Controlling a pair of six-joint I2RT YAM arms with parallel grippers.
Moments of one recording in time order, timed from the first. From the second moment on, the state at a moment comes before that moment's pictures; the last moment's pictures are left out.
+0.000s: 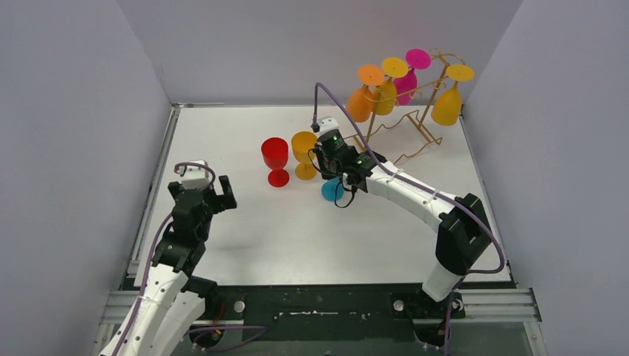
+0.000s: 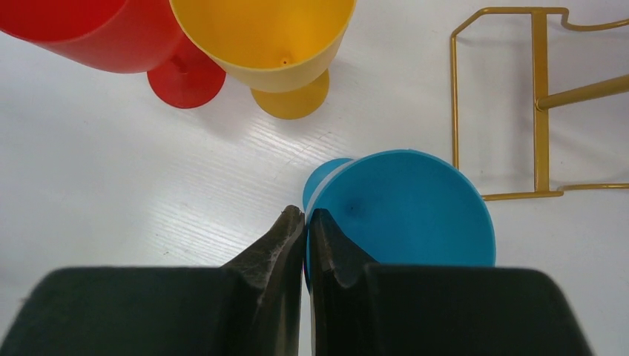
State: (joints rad) left arm -0.27 0.61 0.53 -0.22 -0.36 -0.19; right arm 0.76 1.66 1.37 -0.45 0.26 0.23
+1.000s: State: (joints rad) left arm -0.27 0.60 0.53 -0.23 -0.37 -0.16; right arm 0.75 1.85 1.56 -0.47 0.29 0.21
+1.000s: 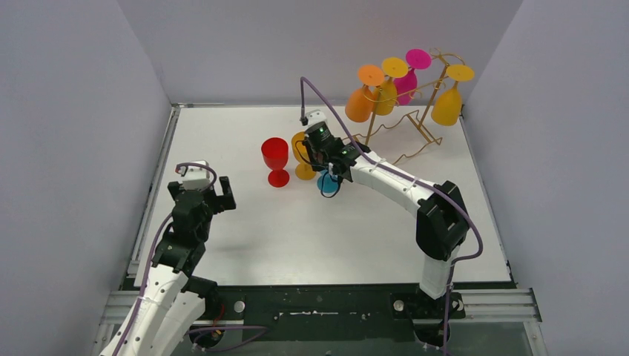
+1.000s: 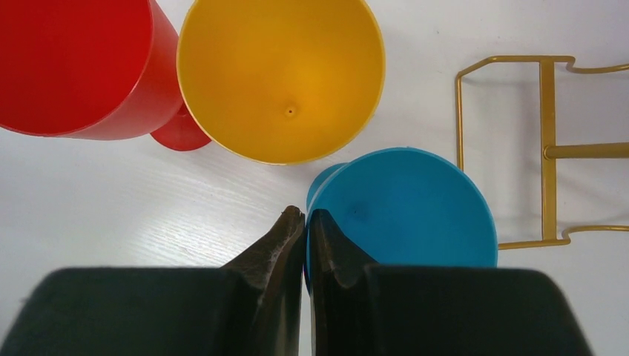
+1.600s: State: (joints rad) left arm -0.27 0.61 0.53 -0.23 -0.36 -0.15; right arm 0.75 1.88 1.66 -0.55 0.25 0.17
